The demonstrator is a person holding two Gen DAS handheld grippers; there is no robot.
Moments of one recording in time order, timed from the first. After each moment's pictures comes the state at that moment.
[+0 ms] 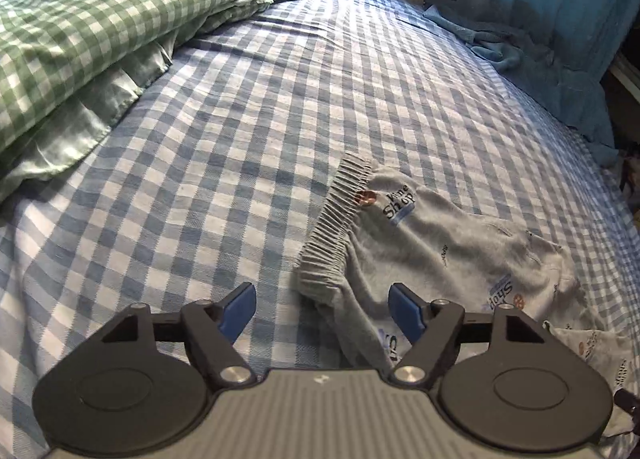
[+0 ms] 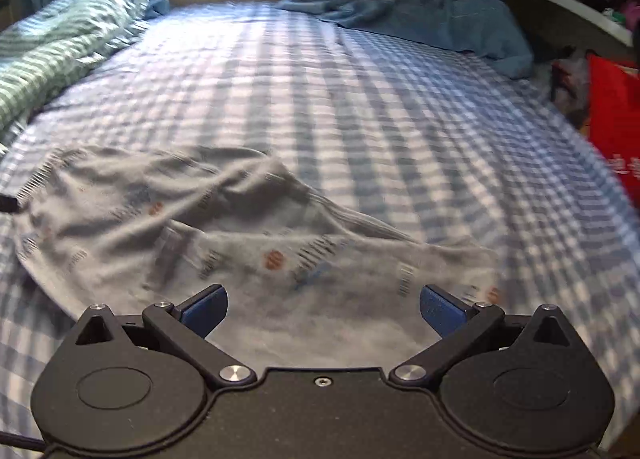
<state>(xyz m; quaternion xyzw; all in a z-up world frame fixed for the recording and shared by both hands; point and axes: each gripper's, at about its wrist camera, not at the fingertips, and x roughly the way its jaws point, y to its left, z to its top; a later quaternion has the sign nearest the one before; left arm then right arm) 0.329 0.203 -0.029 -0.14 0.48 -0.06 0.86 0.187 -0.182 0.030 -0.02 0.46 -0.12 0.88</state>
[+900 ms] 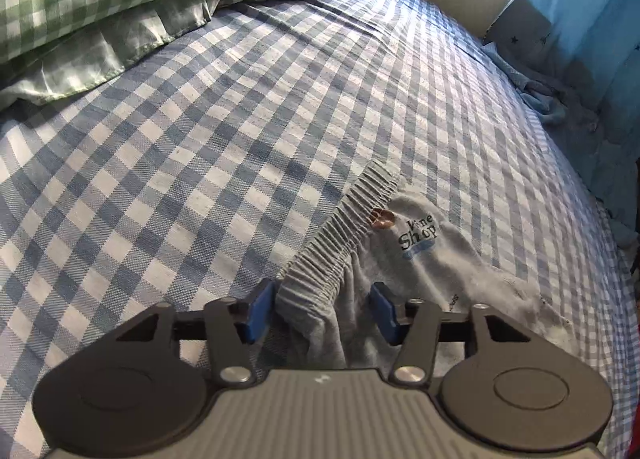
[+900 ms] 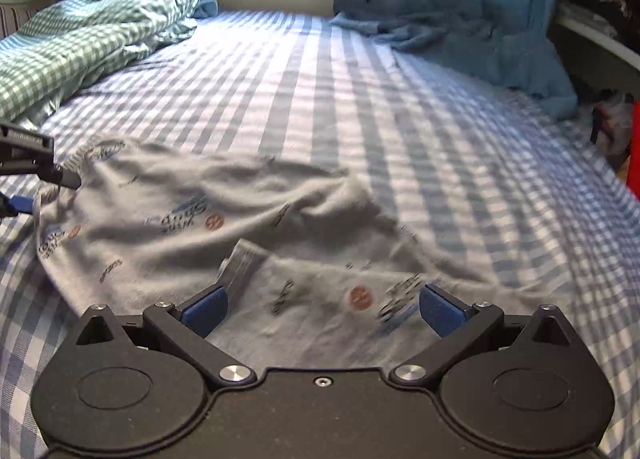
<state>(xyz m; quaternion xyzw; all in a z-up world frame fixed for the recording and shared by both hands) 0.352 0.195 -0.058 -0.24 0.48 0.02 0.85 0.225 -0.115 0.002 -0.04 0.42 -0.03 0.91</state>
